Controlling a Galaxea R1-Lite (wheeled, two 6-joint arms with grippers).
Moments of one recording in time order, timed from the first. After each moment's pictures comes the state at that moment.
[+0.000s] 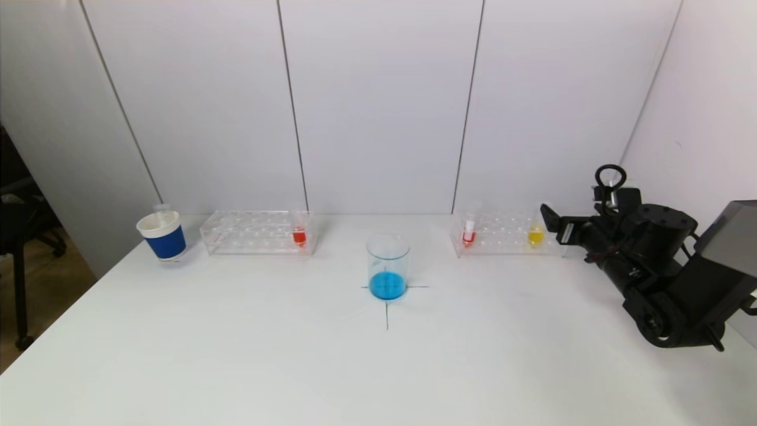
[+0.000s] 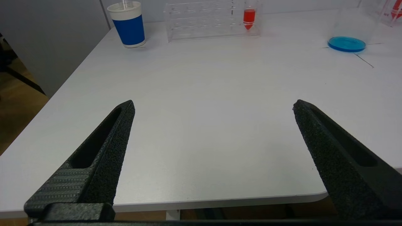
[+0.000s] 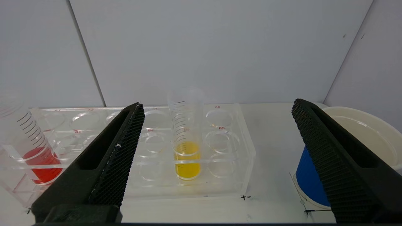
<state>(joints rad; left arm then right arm) -0.01 0.00 0.00 0.01 -0.02 0.04 0.01 2.23 -0.74 -1.49 -0.09 -0.01</state>
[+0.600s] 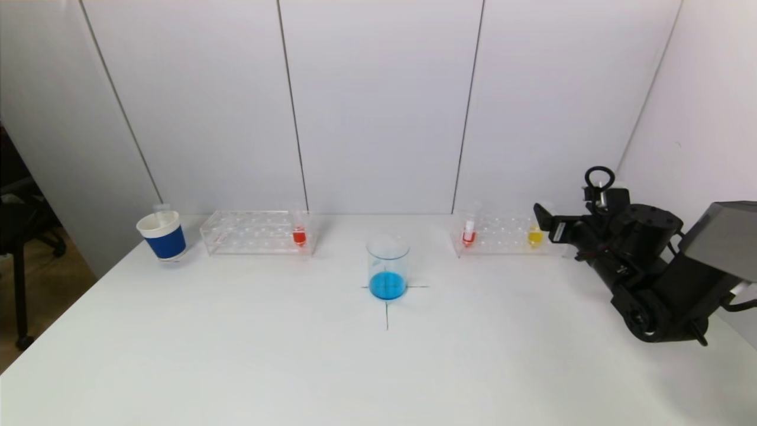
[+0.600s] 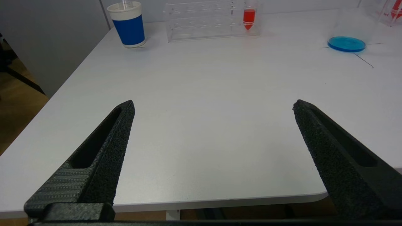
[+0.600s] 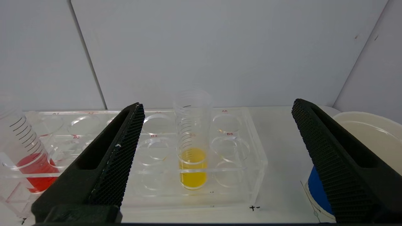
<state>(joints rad) -0.01 0.00 0.00 0.01 -0.02 0.04 0.02 2.28 -0.80 -1.49 -0.09 -0.01</state>
